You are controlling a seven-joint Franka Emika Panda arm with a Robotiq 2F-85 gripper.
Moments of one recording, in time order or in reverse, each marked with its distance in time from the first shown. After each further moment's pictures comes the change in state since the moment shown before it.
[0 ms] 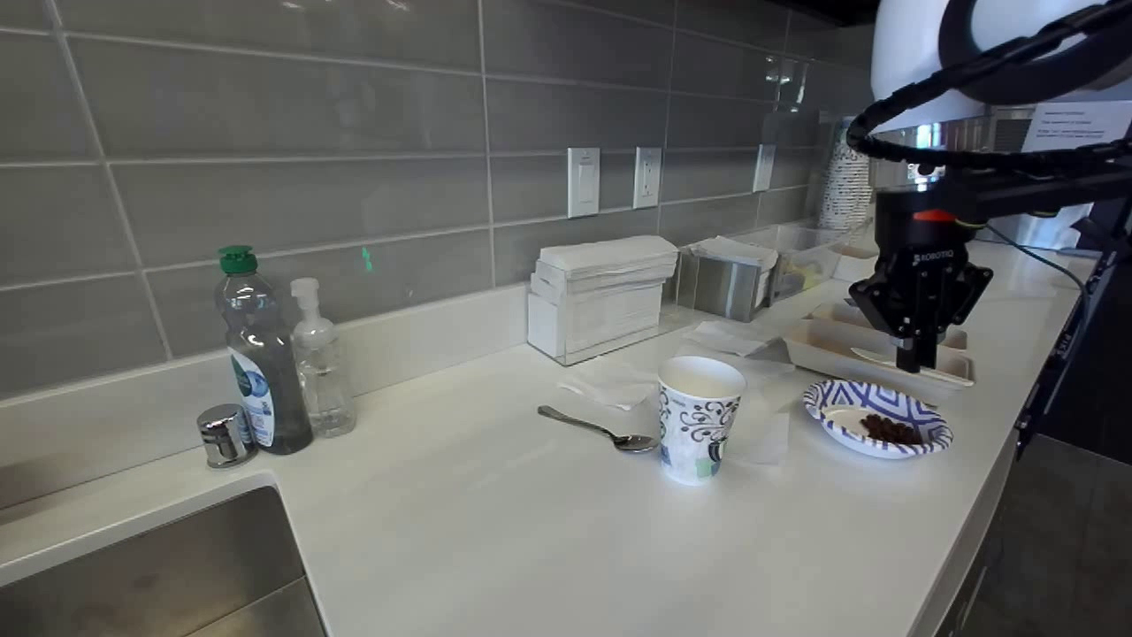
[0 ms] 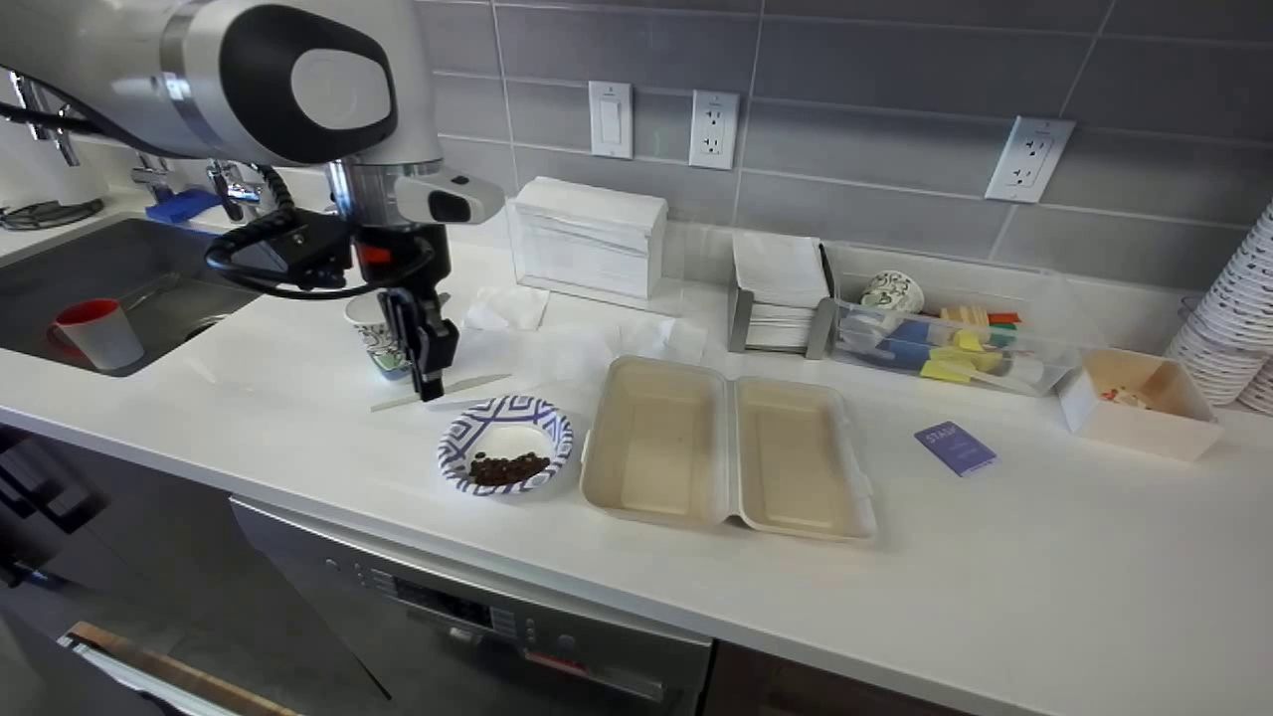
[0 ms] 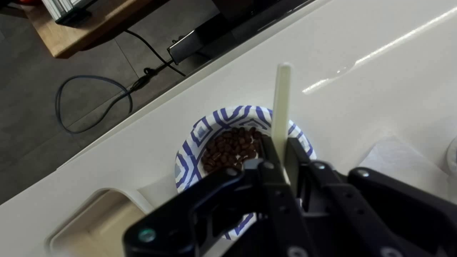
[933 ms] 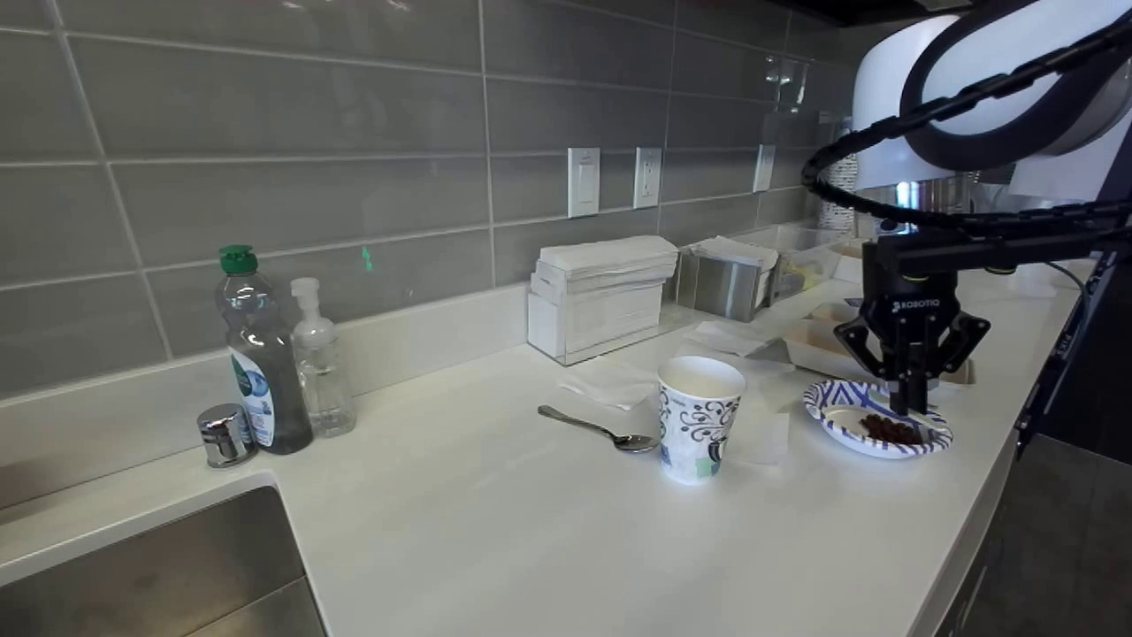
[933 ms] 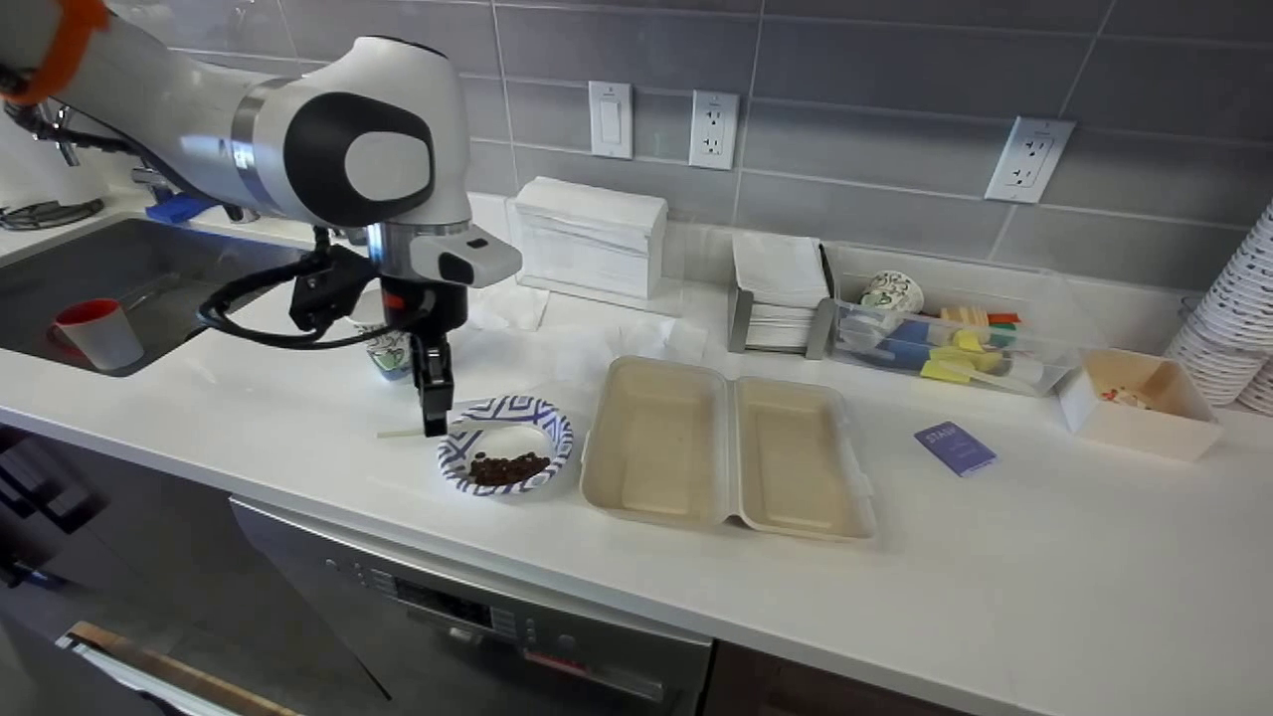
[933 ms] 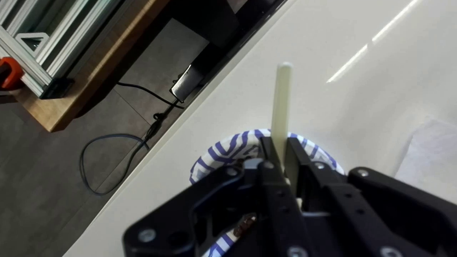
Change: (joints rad) arm -0.019 0.125 -0.009 -0.019 0.045 0.083 0.233
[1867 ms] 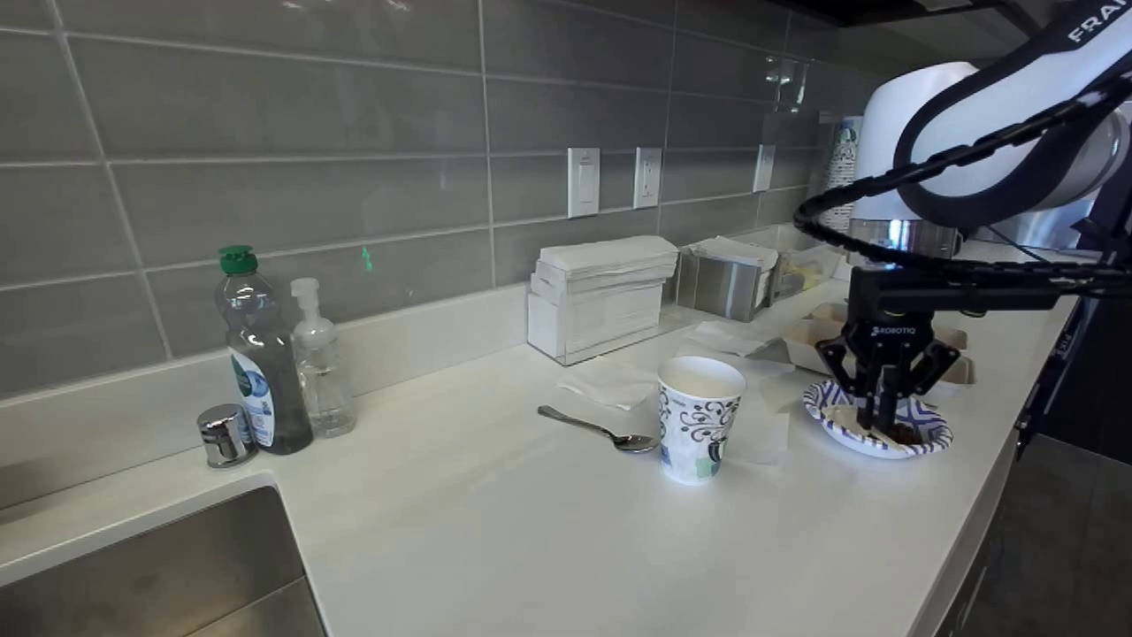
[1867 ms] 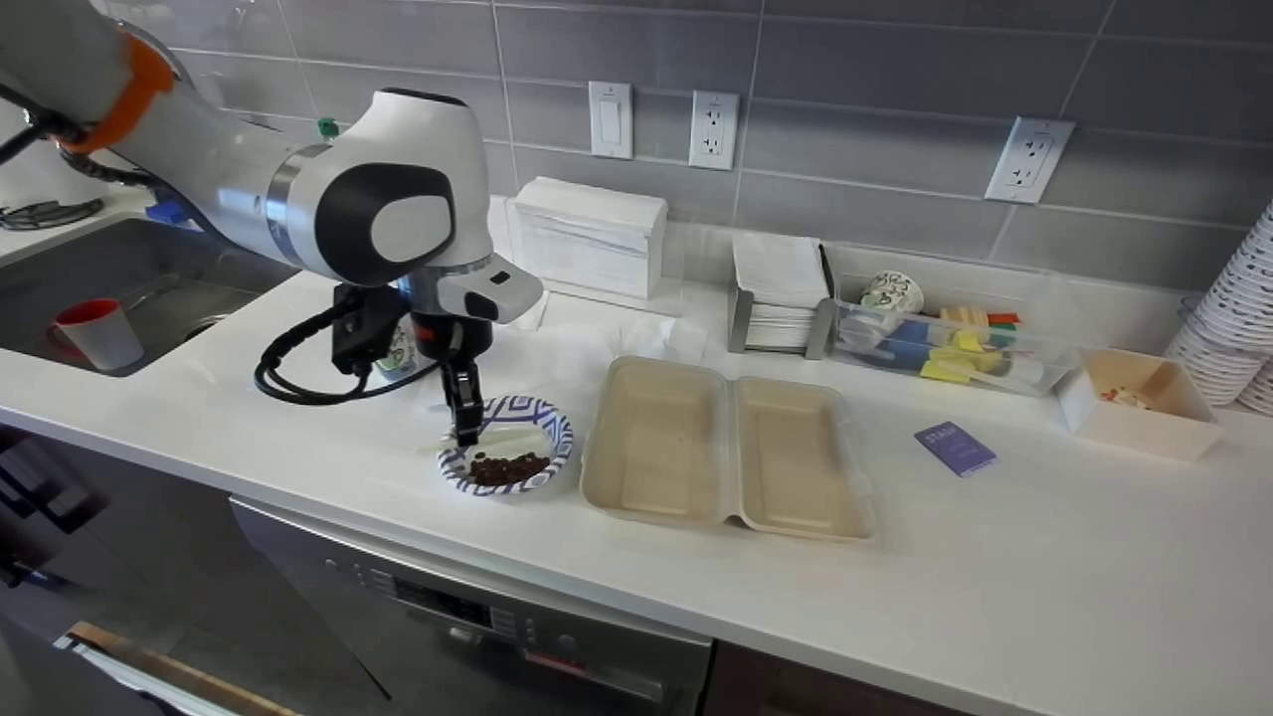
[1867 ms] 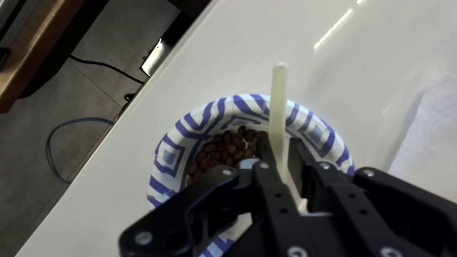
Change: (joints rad) arm -0.017 0.088 -0.020 -0.044 0.013 0.241 -0.033
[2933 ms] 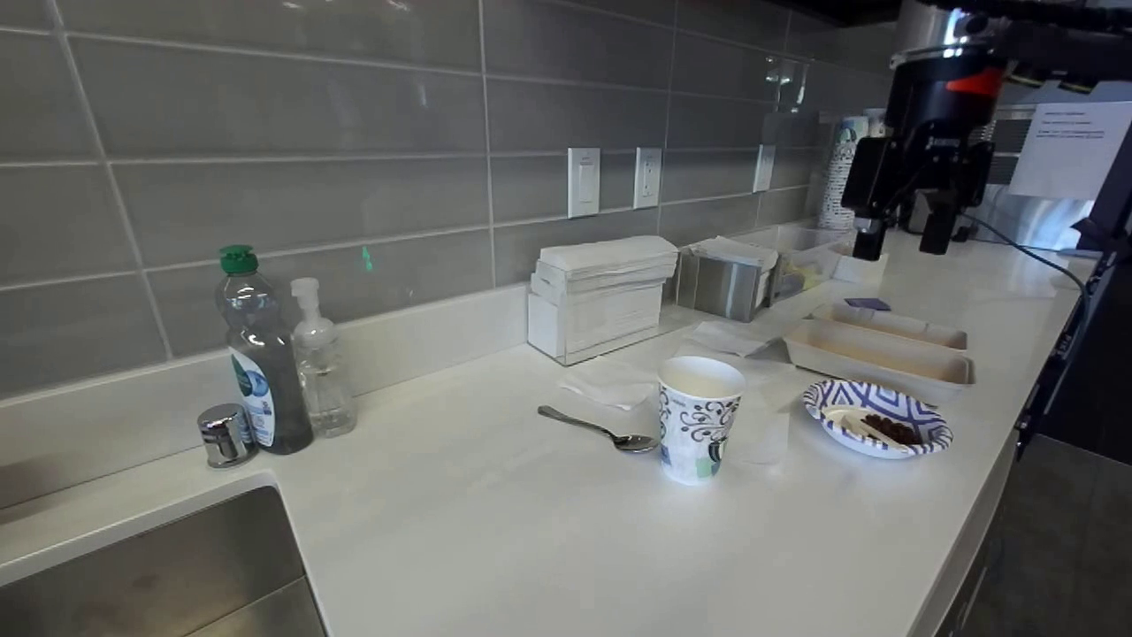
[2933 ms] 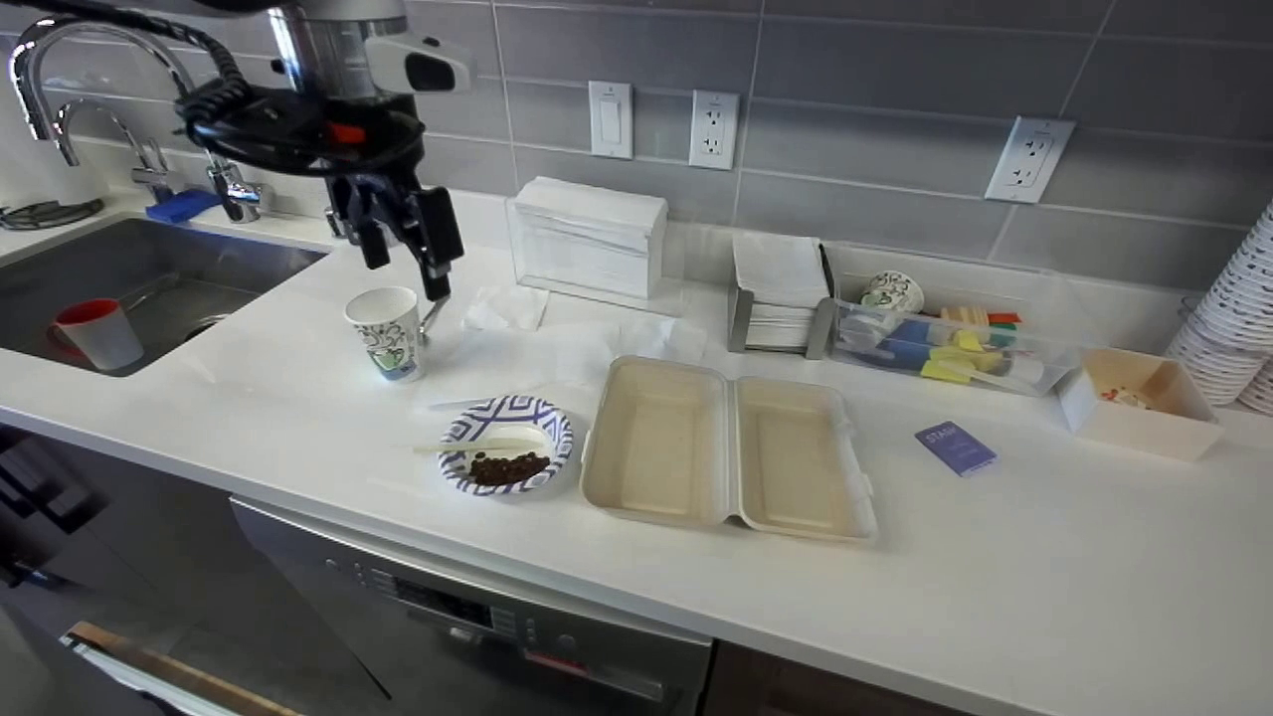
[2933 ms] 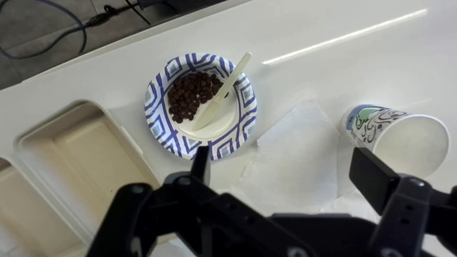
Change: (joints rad) arm 0.066 -0.363 0.008 0.184 0.019 -0.429 -0.459
